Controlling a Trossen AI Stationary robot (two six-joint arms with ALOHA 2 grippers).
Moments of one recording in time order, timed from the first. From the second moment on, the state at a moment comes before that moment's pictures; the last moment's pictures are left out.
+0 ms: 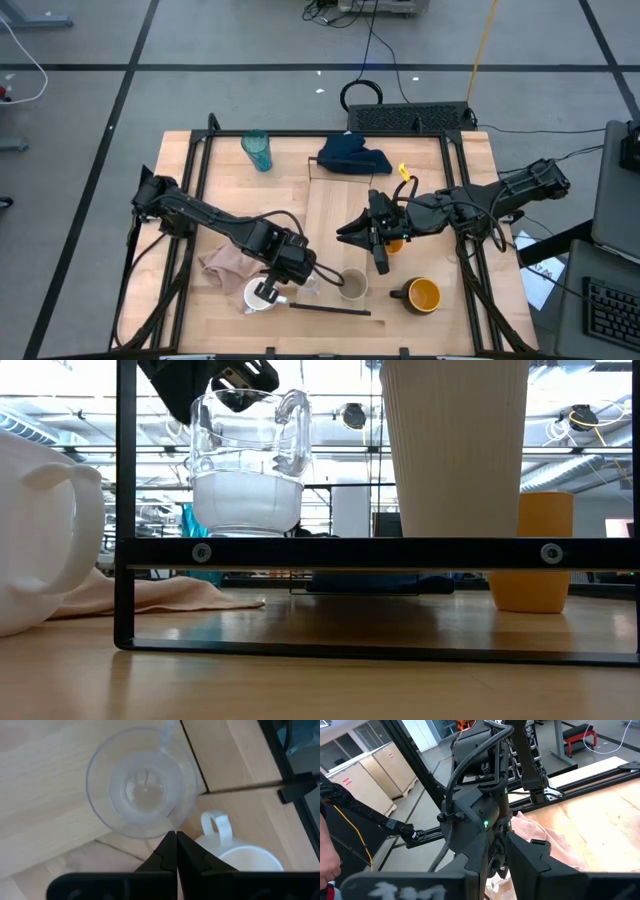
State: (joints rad) left arm -0.36 1.79 1.55 -1.02 0.14 0.10; right arm 0.36 1.35 1.35 -0.26 0.23 0.49
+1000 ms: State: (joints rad) left arm -0.36 1.81 1.55 -1.05 0.09 0.13; right arm 0.36 1.35 1.35 -0.26 0.23 0.48
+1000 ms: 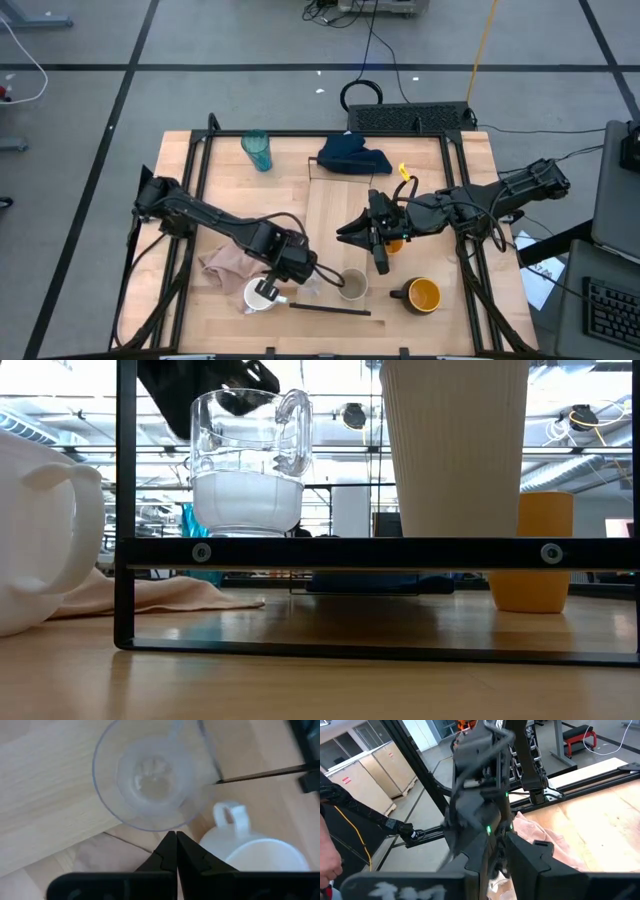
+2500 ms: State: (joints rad) left arm -0.30 1.87 1.55 -1.09 -0.04 0.14; right arm 0.36 1.35 1.35 -0.26 0.23 0.48
